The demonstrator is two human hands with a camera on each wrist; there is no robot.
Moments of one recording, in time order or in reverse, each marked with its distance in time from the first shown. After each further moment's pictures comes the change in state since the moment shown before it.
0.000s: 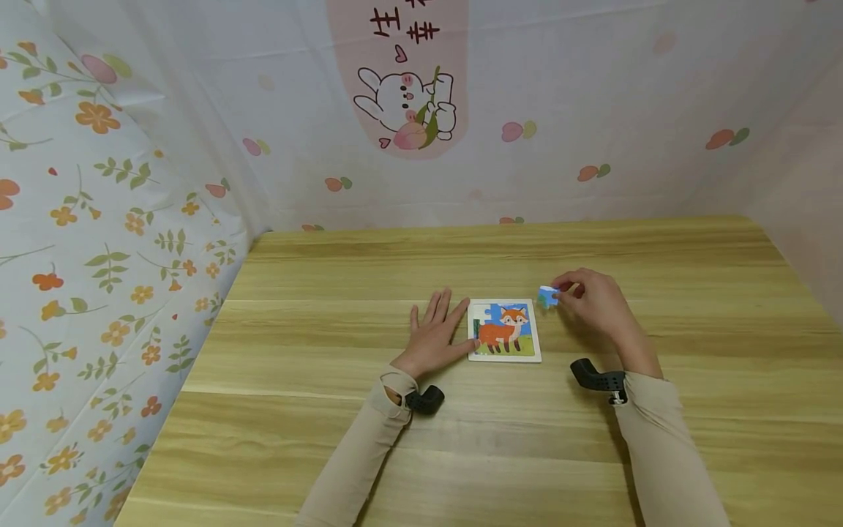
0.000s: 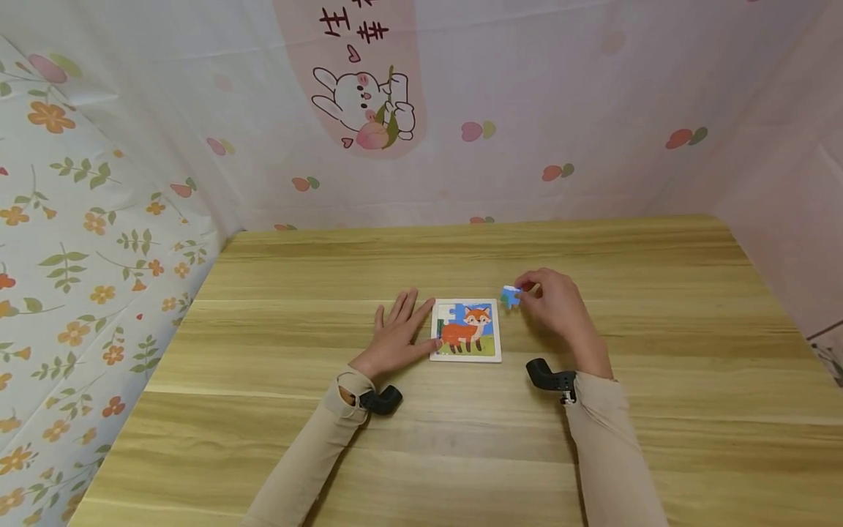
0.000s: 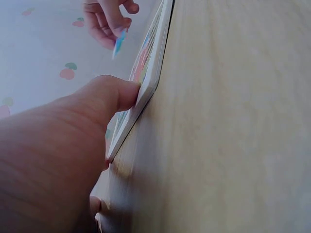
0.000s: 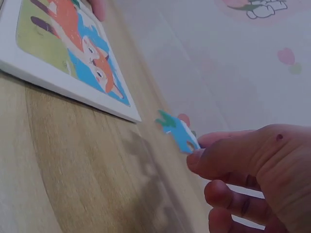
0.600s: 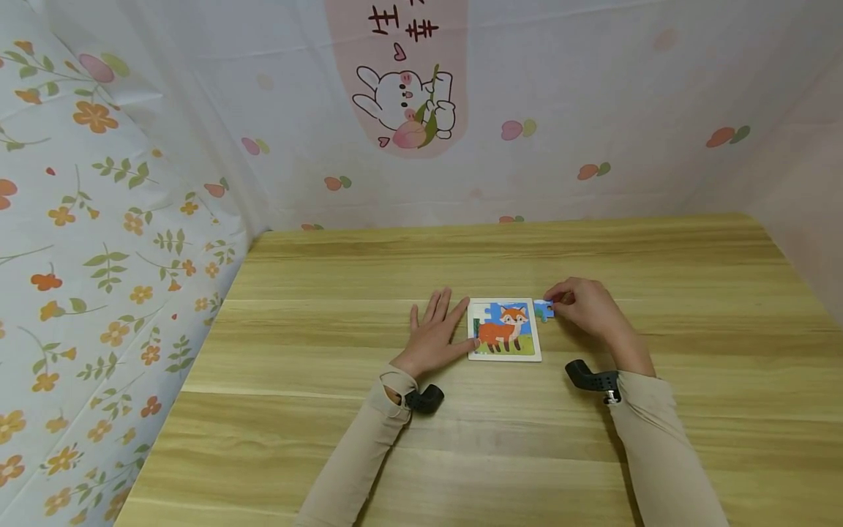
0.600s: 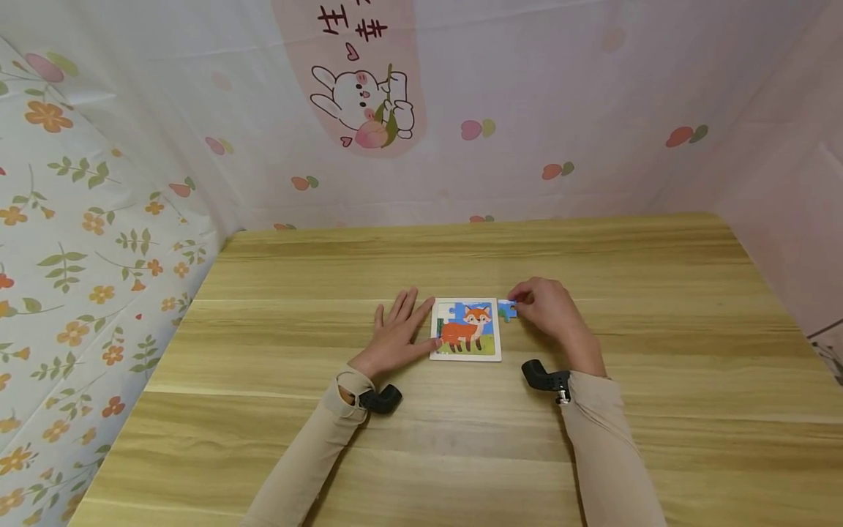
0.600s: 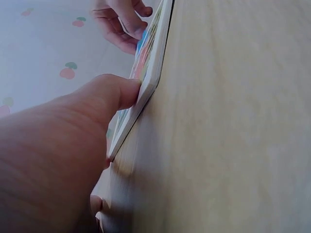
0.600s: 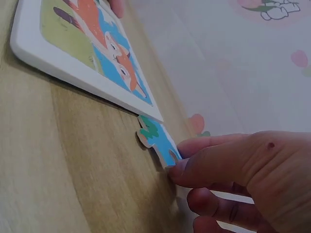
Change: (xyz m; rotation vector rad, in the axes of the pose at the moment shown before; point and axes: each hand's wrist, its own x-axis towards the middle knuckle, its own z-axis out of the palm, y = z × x) left_hand 0.000 -0.001 0.000 0.015 -0.008 0.000; right_hand 0.003 0.005 0.012 0.018 -0.130 0.042
